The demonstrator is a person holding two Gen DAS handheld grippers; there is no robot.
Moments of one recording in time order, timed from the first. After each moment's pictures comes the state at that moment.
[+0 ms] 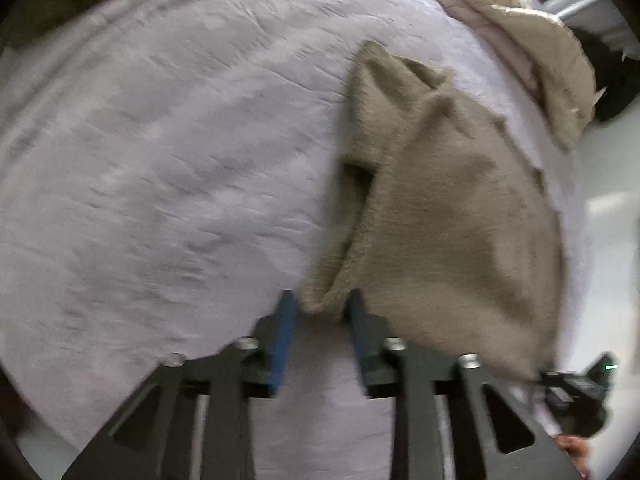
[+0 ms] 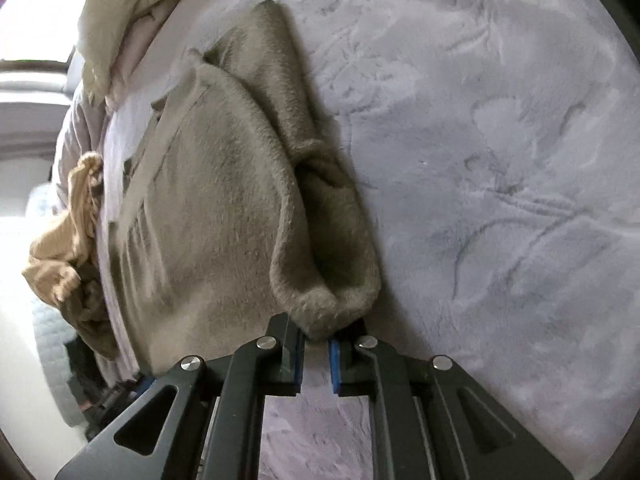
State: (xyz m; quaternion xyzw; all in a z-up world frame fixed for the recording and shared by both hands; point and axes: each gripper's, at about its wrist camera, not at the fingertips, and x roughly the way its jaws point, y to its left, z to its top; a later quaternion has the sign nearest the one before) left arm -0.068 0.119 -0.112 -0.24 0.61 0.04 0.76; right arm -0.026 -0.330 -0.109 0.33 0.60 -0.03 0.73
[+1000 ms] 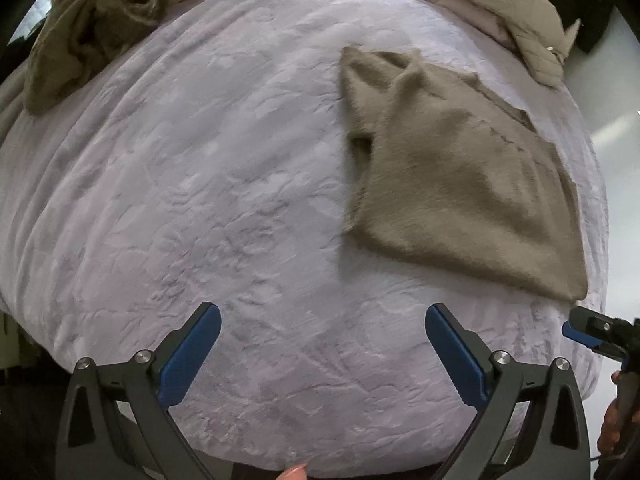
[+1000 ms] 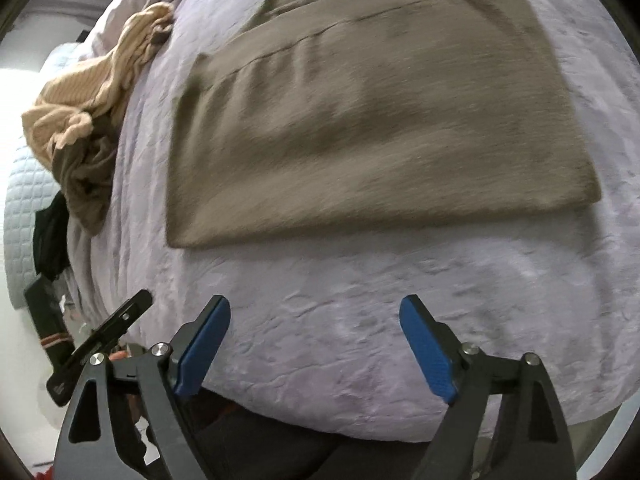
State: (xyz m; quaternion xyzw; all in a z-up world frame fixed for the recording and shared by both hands) left arm -0.115 0.122 -0.068 -0.14 0.62 0.01 0.77; right arm -0.060 -0.138 -0.059 0.17 0.68 0.09 0.71
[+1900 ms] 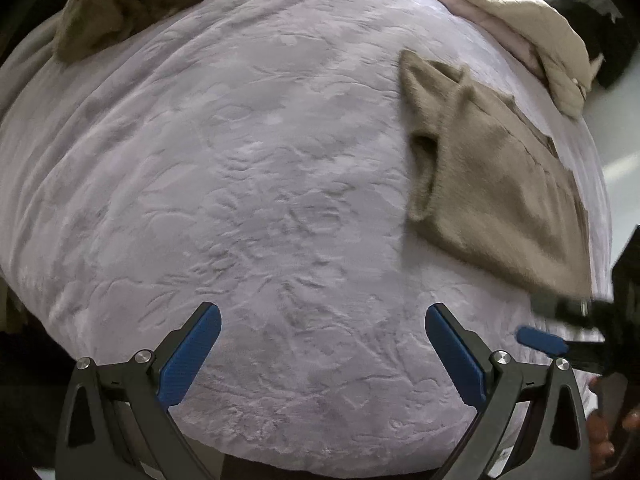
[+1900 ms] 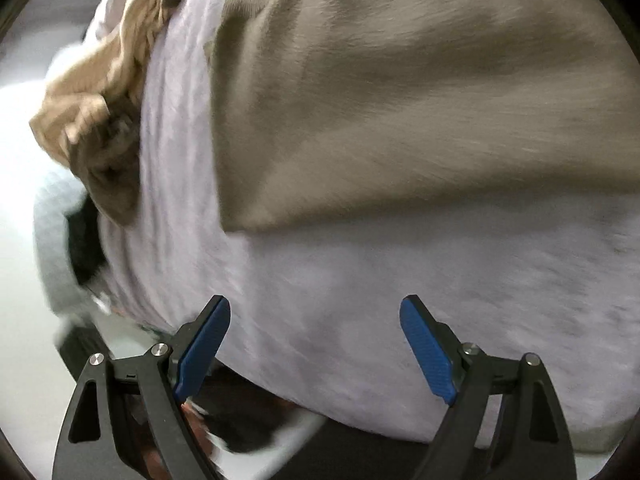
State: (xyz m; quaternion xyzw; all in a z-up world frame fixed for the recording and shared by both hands) left arm -0.142 0.168 -0.085 -0.19 0.61 0.05 0.77; right arm -0.041 -0.051 -0.119 0.28 0.70 0.13 0.64
